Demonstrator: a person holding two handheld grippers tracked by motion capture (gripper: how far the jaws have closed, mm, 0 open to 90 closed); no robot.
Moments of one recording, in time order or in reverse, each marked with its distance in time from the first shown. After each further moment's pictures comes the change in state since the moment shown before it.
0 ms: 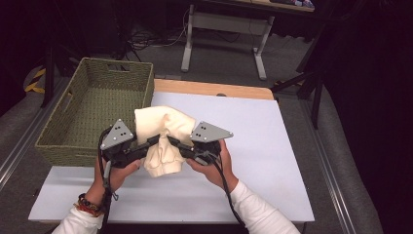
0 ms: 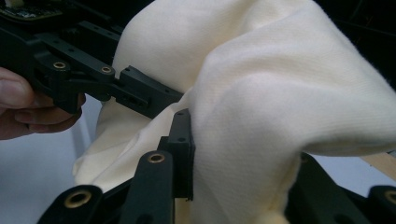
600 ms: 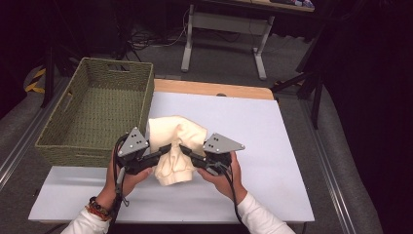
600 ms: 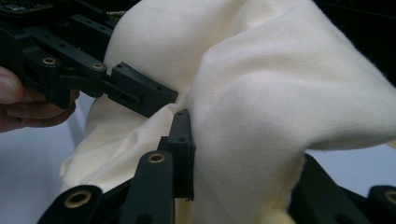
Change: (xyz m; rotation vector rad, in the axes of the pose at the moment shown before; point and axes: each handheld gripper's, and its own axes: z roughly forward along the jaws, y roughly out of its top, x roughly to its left) left arm -0.020 -0.011 0.020 0.051 -0.050 0.029; right arm 0.000 -0.034 -0.023 0.016 -0.045 0.053
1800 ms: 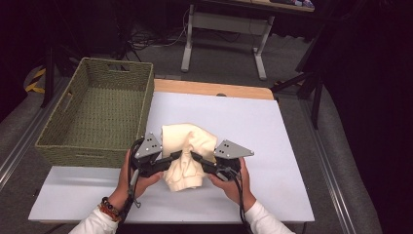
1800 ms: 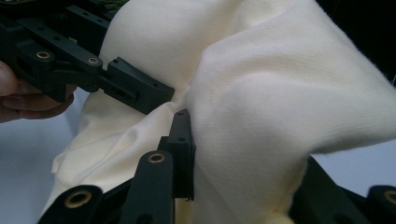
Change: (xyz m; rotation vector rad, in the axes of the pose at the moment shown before) left arm -0.015 -0.009 0.030 0.064 -0.060 0.008; right arm -0.011 -0.031 -0.017 0.046 -0.022 0.050
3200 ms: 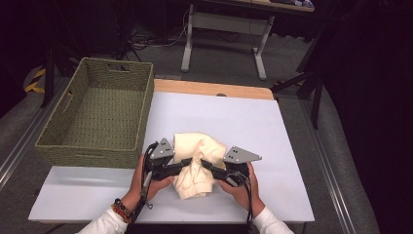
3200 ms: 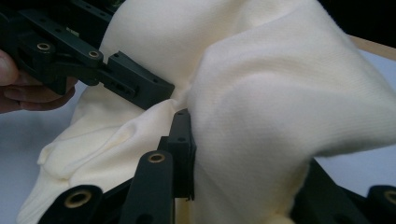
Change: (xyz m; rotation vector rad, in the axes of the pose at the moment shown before) left arm -0.011 -0.012 0.033 0.061 -0.078 -0.045; right arm -0.014 -0.033 -0.014 0.073 0.006 0.063
